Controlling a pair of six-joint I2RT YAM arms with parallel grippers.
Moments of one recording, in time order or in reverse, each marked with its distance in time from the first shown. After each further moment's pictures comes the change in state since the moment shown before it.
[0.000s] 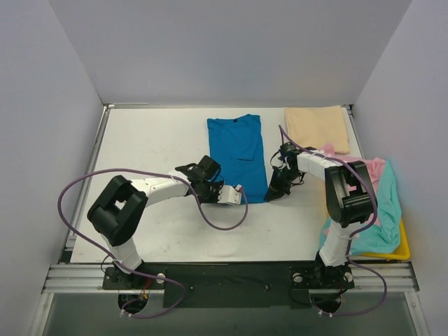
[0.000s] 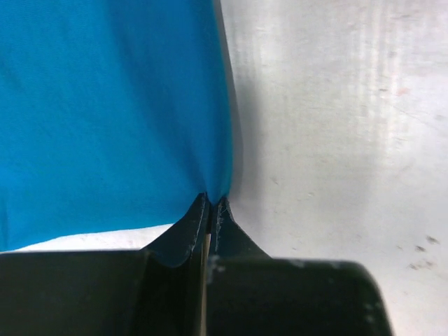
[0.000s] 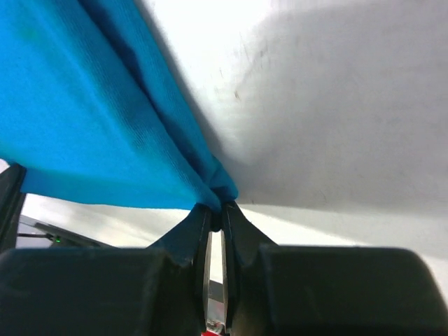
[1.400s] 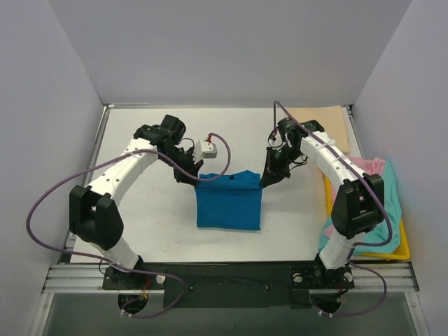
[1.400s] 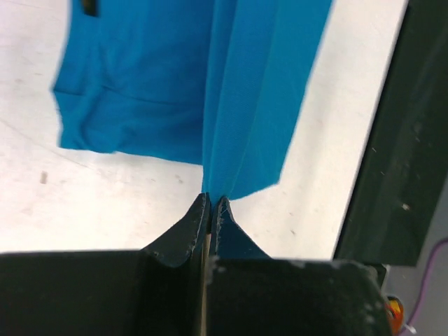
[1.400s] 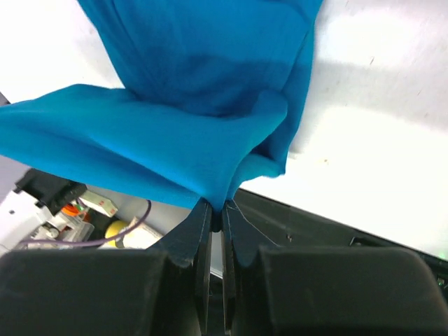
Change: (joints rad) left arm 0.294 -0.147 0.404 -0.749 0.385 -0.205; right arm 0.102 -0.168 0.353 -0.497 -0.074 -0.135
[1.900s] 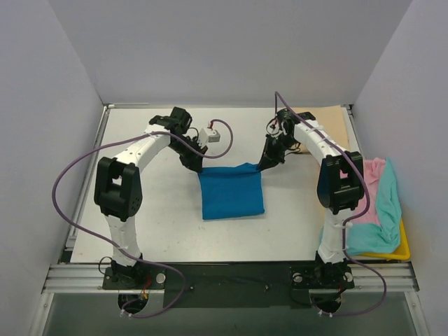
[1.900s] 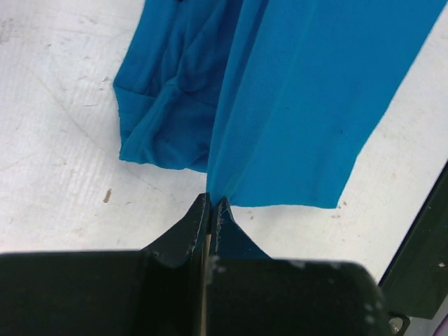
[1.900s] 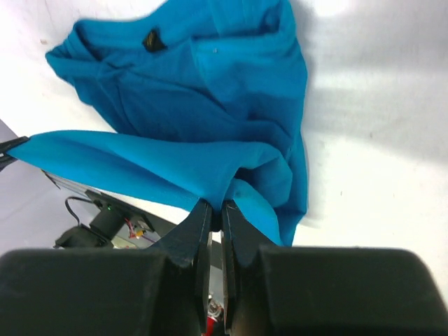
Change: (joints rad) left arm 0.054 0.340 0.211 0.136 -0.049 -0.153; right arm -0.105 0.305 0.207 0.128 -0.009 0.020
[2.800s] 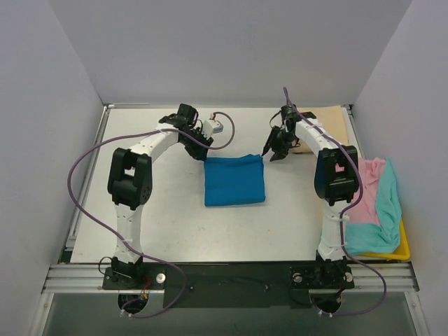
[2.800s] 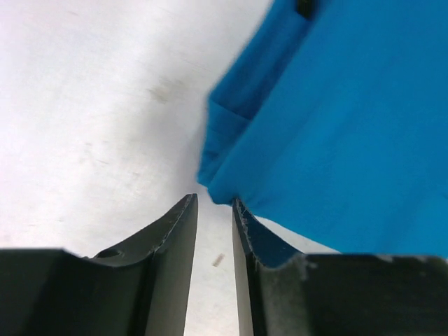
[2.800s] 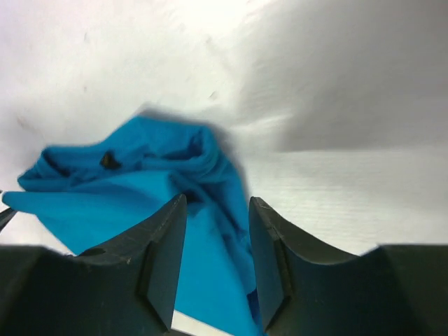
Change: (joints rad) left arm 0.011 0.197 0.094 0.278 -0.142 -0.118; right arm -0.044 0.164 0.098 0.208 0.213 0.120
